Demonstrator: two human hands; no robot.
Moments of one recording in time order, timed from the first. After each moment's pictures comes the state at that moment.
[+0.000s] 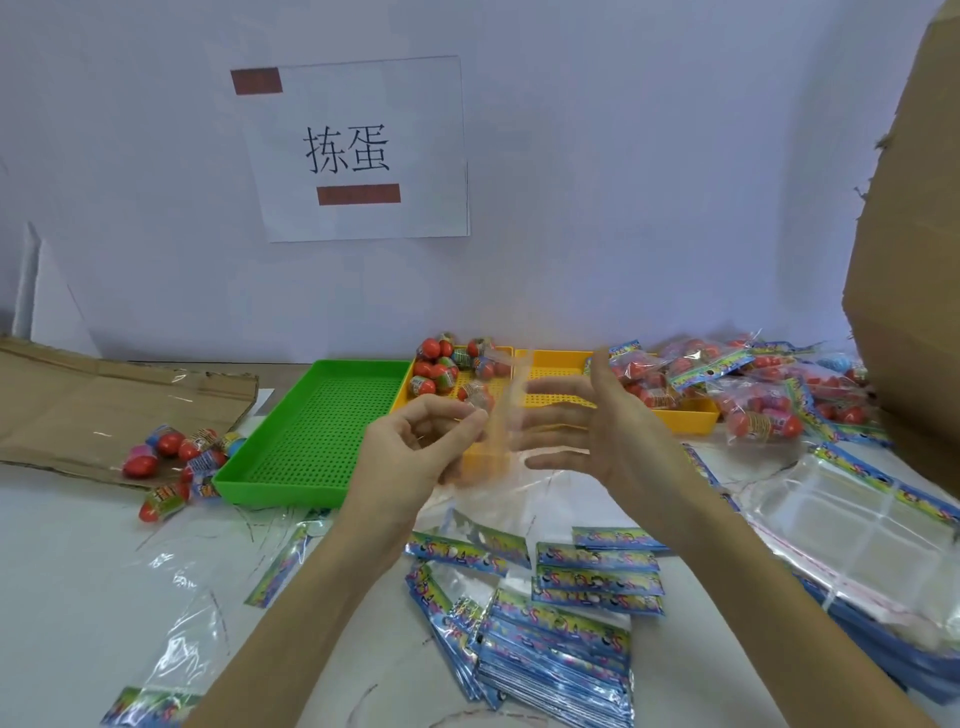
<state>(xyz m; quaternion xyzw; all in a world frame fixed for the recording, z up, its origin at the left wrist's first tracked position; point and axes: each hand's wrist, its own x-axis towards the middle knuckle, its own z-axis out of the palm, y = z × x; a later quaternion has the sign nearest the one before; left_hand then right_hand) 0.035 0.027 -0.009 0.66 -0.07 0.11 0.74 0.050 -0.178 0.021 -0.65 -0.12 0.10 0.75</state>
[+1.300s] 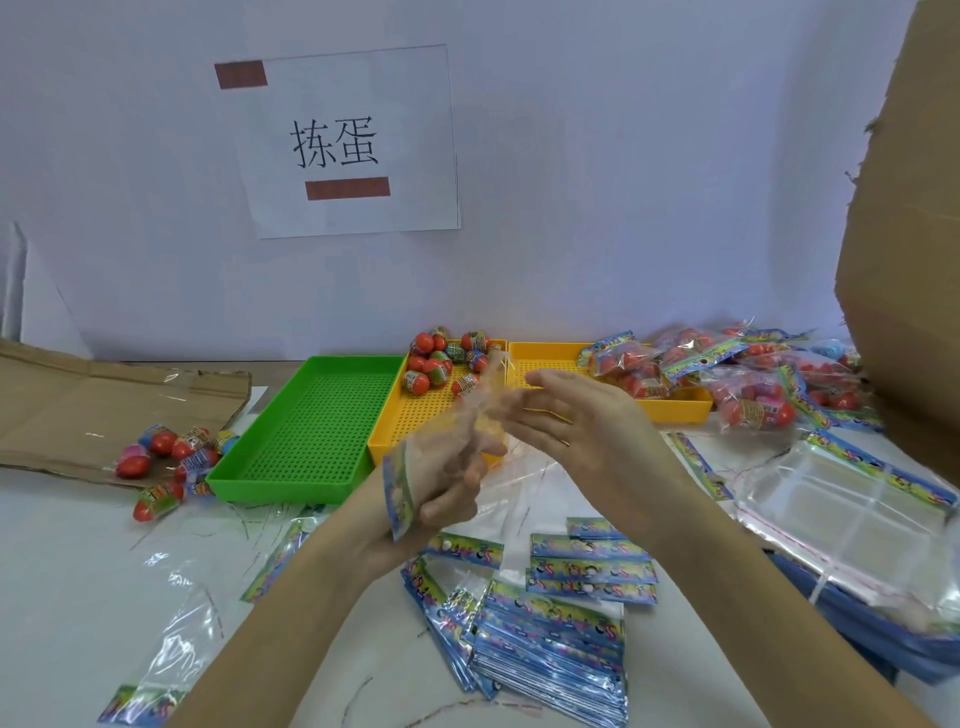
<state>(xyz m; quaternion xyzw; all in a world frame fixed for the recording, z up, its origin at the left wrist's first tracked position) 0.049 0.035 -0.030 0.55 -0.15 -0.19 0.80 0.042 -0.168 0.018 -0.51 -0.11 0.09 0.85</state>
